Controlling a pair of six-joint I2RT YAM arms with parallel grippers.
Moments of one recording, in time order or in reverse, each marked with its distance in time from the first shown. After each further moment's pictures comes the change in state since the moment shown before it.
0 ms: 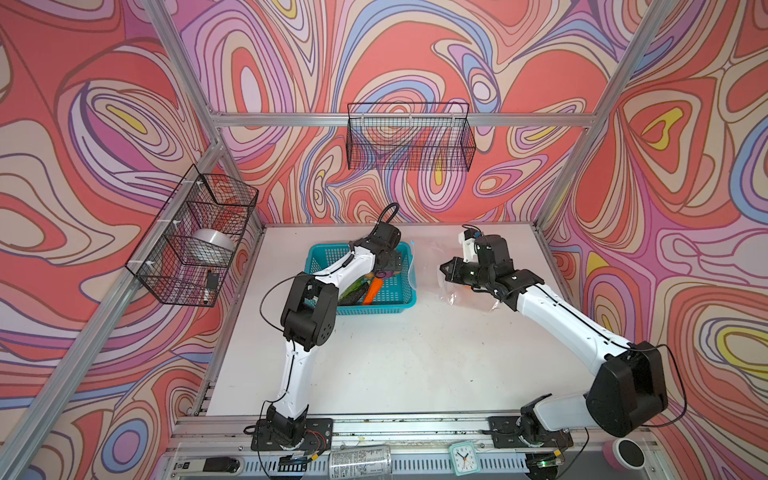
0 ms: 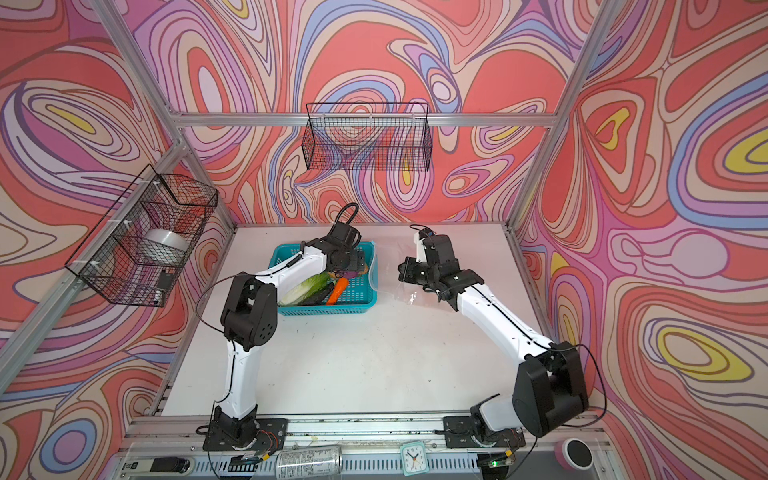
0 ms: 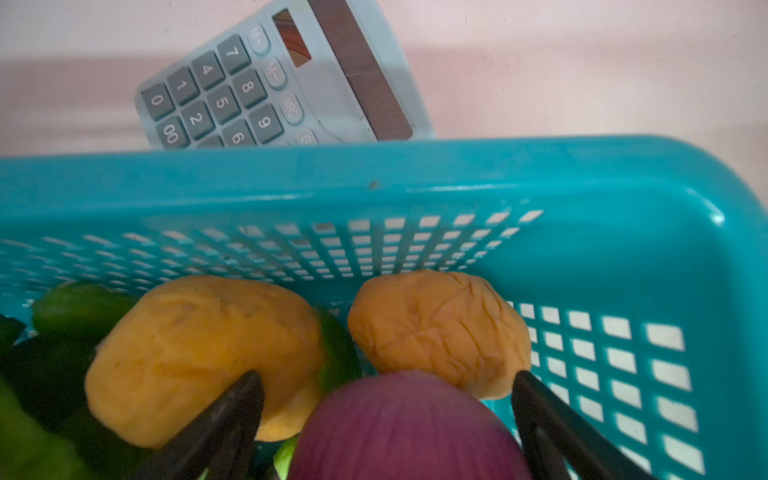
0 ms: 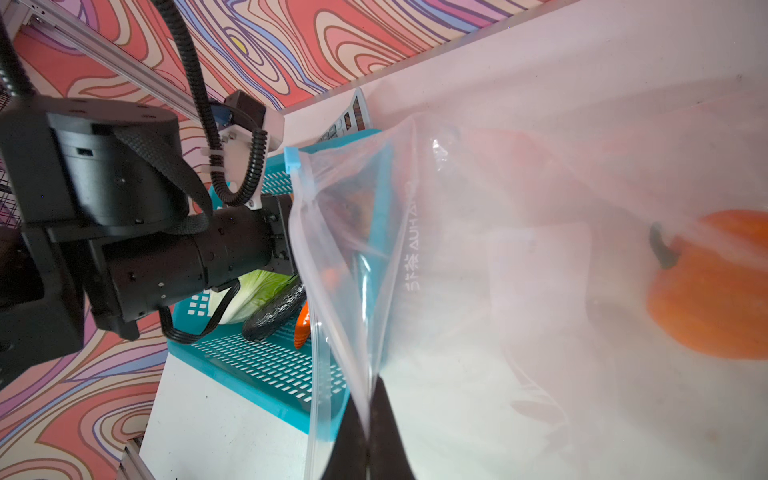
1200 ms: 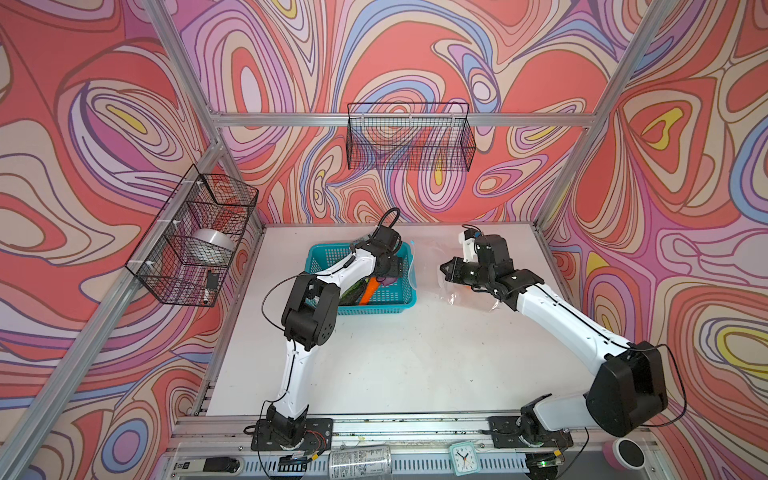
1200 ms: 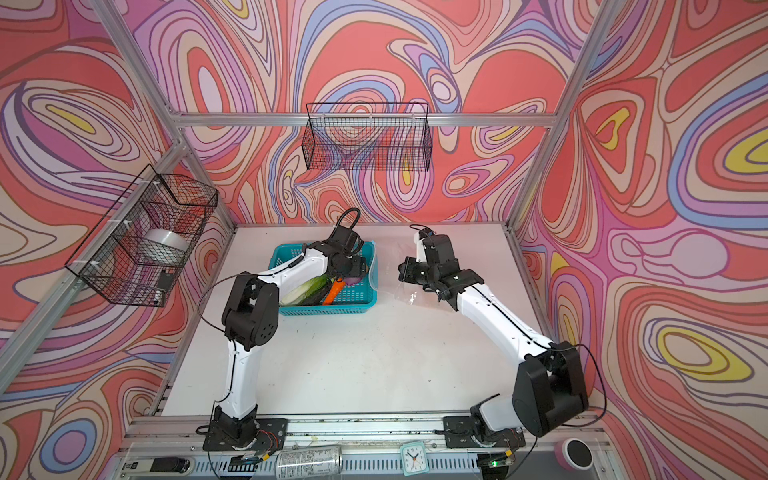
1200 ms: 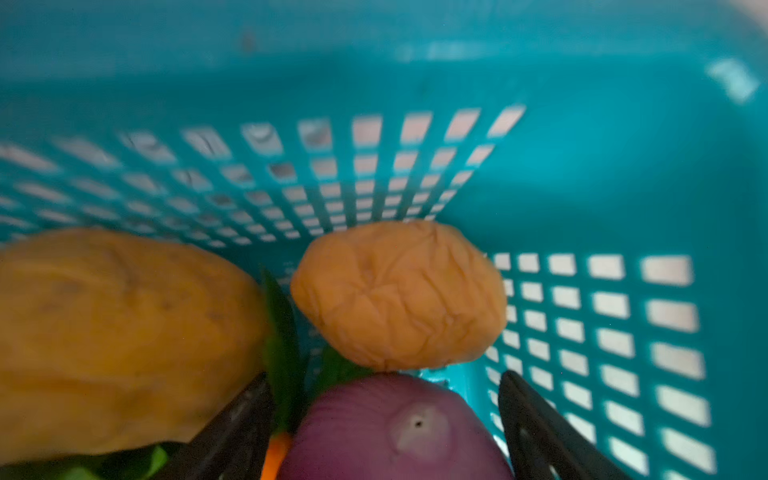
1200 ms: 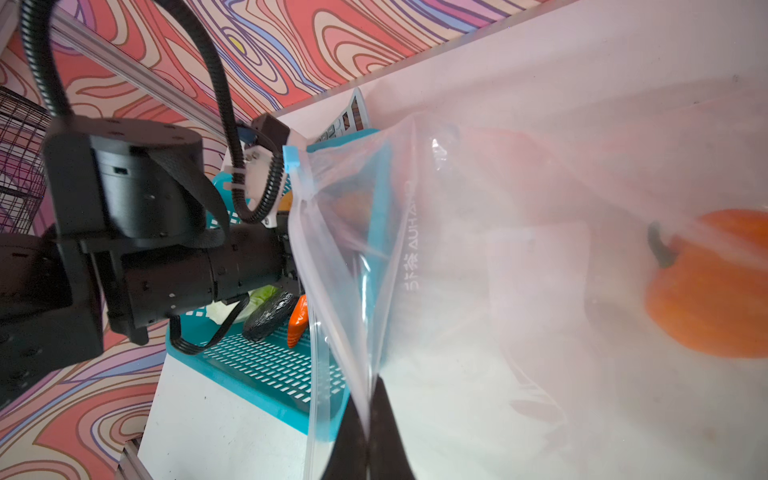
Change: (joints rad) left arm -0.007 0.021 -0.042 -0.008 0.113 0.005; right arm 0.000 0.001 0.002 -0.004 0.004 0.000
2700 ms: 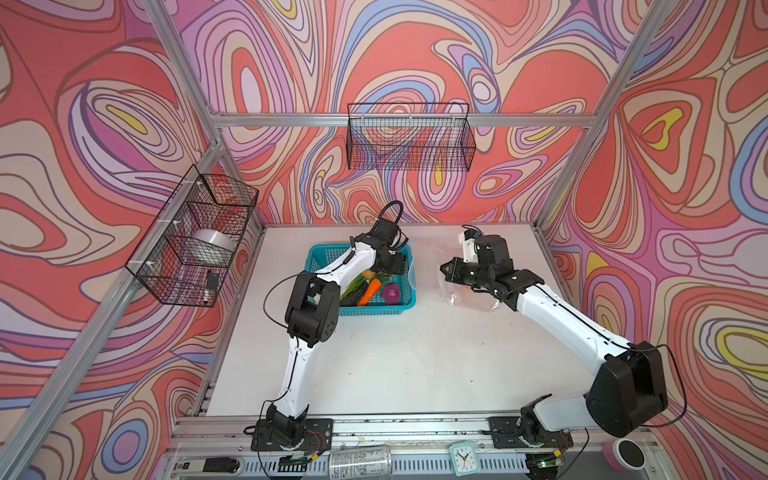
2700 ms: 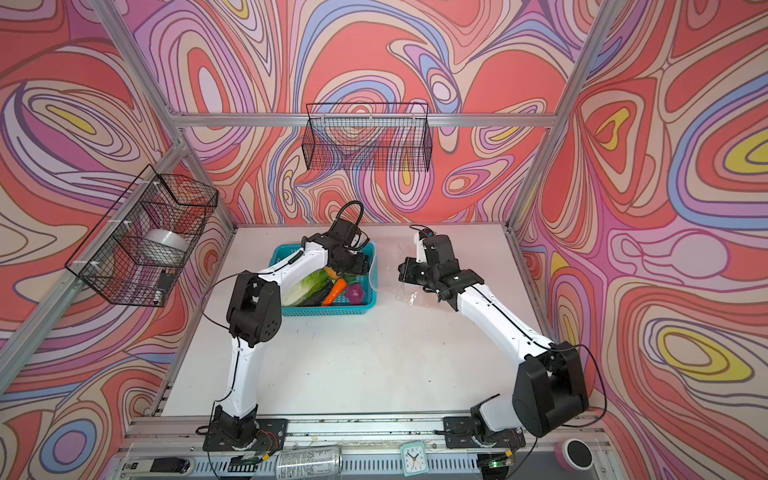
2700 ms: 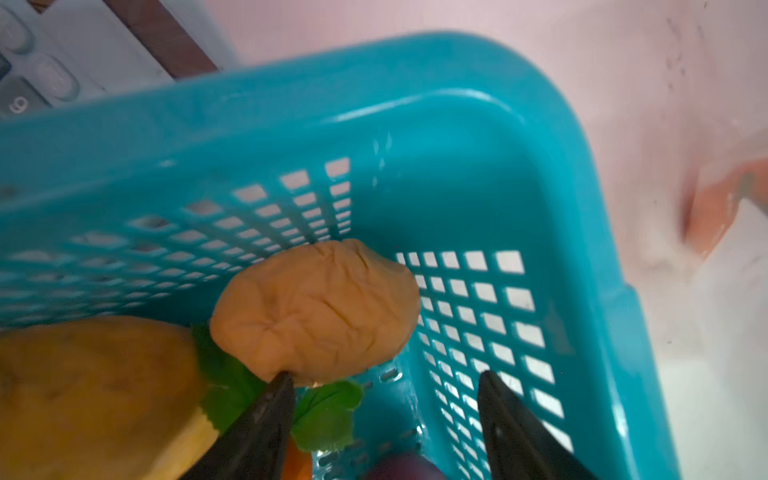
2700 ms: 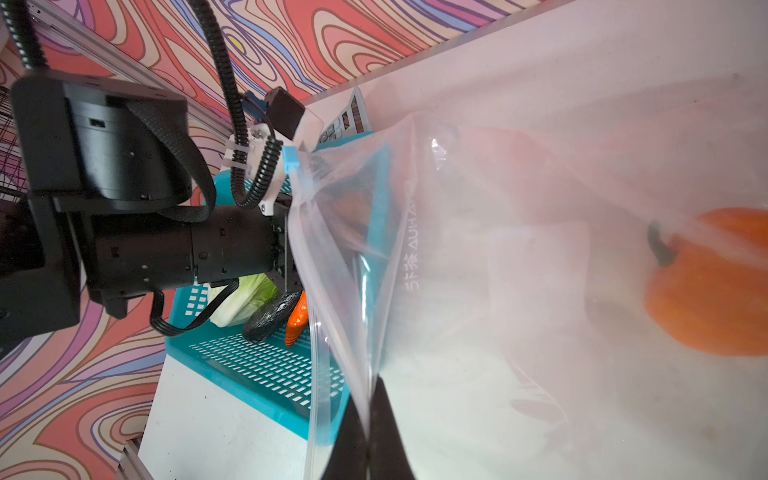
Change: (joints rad) left arm 0.018 0.057 0.190 -0.137 0.174 0.212; right arm 0.000 0.000 0.002 -0.003 -0.001 0.001
